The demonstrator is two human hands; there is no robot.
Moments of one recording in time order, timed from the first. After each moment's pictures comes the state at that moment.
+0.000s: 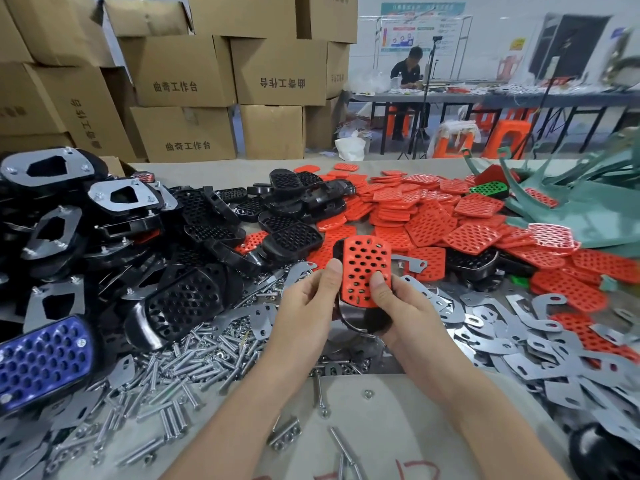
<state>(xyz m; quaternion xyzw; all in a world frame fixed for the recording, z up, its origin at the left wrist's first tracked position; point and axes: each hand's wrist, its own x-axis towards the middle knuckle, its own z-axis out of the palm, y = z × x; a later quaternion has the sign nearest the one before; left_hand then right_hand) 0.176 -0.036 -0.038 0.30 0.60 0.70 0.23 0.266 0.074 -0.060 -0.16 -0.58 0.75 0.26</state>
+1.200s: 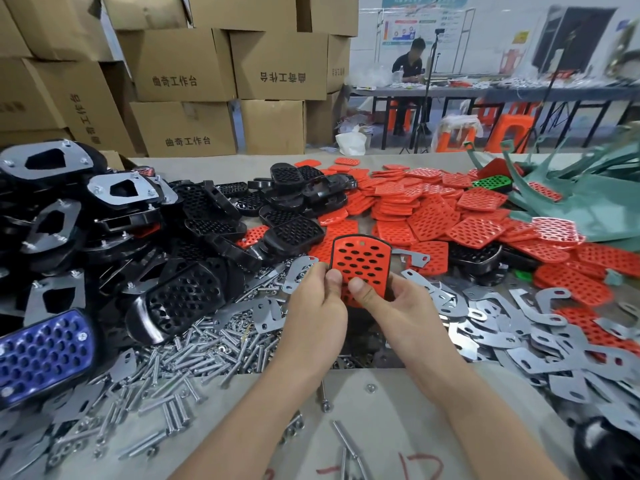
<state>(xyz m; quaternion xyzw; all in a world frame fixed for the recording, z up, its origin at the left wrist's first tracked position) 0.185 -0.035 -0.039 0.33 0.72 0.60 0.10 0.269 0.061 -0.050 -0.17 -0.69 0.63 0.31</state>
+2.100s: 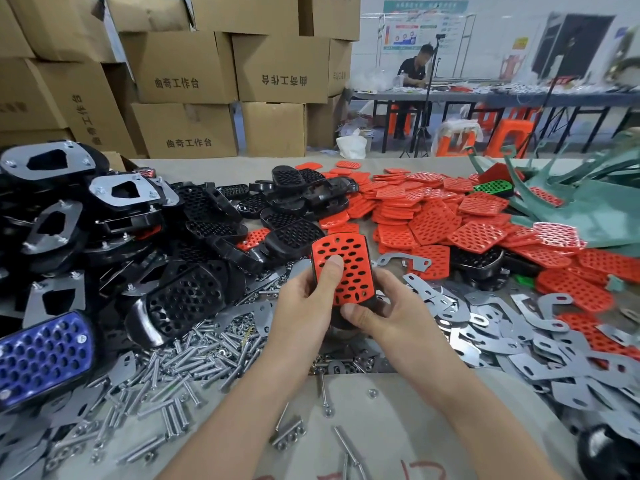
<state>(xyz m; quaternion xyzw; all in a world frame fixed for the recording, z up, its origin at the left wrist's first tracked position) 0.177 -0.036 -0.033 0.24 0.60 0.72 0.24 0.269 0.061 -0.054 -0.13 -0.71 0.64 0.27</state>
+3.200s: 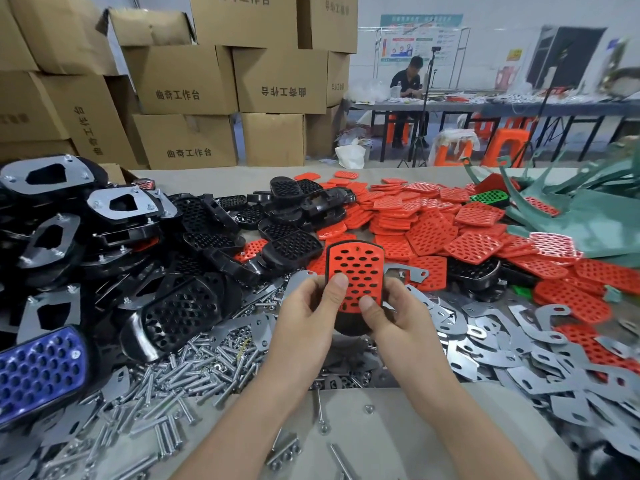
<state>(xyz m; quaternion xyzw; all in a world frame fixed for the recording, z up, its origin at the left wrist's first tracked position) 0.175 -0.034 -0.040 0.31 0.60 0.71 0.22 0.266 0.055 -0.050 -0.21 -0.69 0.60 0.35</state>
